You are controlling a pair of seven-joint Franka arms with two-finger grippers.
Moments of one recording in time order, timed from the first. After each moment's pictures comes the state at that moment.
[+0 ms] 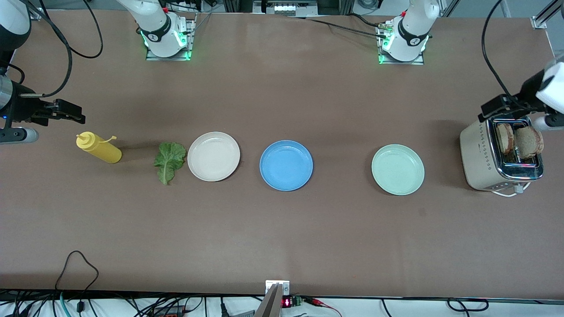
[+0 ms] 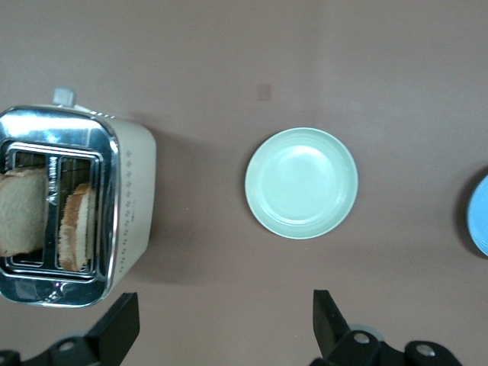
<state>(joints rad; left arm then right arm) 0.07 -0.03 0.03 -1.78 -0.05 1.72 -0.04 0.00 0.16 -0.01 -1.48 0.00 1.50 -0.08</state>
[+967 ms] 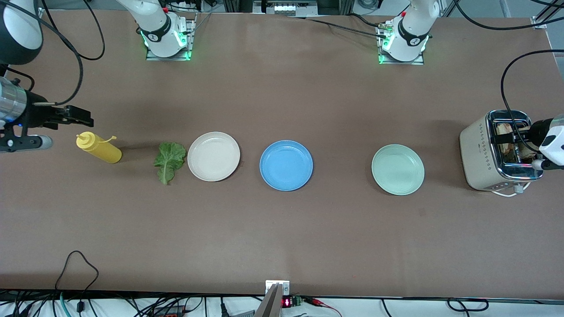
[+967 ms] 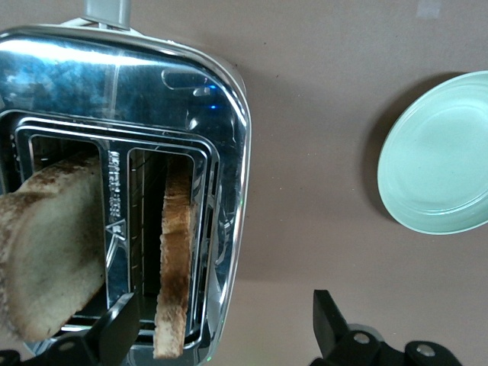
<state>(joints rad) 0.29 0.30 0.04 -1.75 0.00 1.75 0.19 0.01 0.20 -0.01 -1.49 0.00 1.50 -0.09</state>
